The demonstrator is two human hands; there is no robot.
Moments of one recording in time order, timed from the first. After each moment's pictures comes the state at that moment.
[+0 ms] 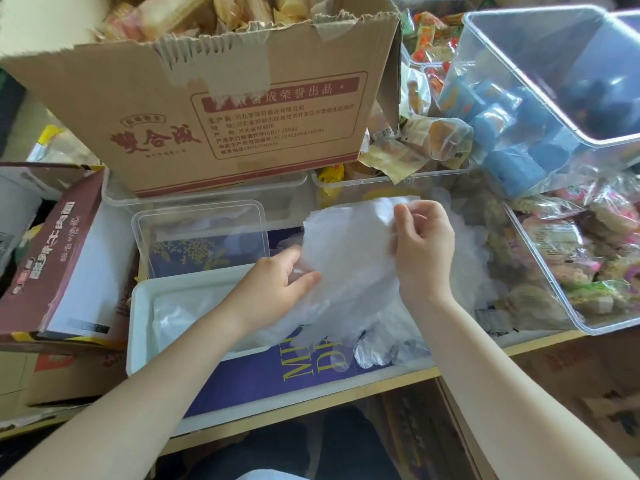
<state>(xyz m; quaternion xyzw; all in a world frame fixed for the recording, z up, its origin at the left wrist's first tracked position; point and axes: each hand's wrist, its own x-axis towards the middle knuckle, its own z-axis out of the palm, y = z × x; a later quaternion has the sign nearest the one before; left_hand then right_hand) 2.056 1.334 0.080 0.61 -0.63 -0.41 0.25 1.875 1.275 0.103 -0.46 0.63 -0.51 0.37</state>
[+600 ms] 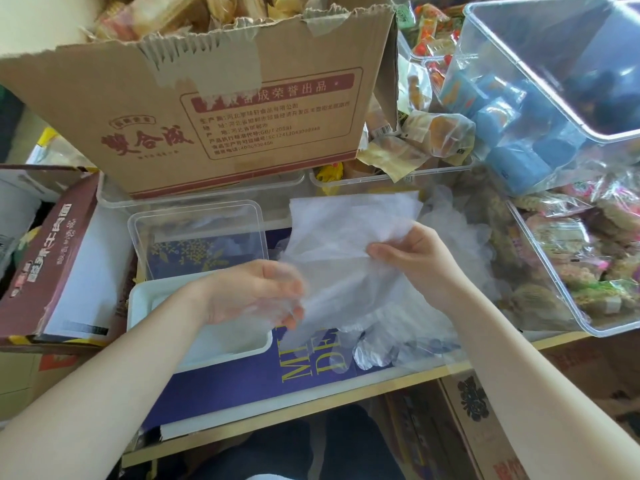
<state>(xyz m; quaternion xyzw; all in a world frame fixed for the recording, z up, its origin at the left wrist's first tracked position) 2.085 1.319 0.078 0.44 -0.45 -0.76 0.18 1.838 1.266 0.091 -0.56 0.49 -0.34 0.57</state>
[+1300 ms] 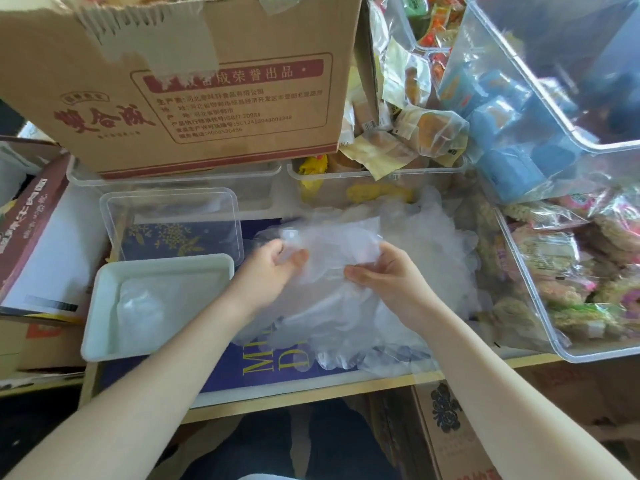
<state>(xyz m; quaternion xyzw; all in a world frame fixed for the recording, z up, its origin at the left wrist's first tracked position) 2.002 1.307 0.046 0.68 -0.44 -0.49 0.32 1.809 1.264 0.068 -0.52 0.45 -0.28 0.67</state>
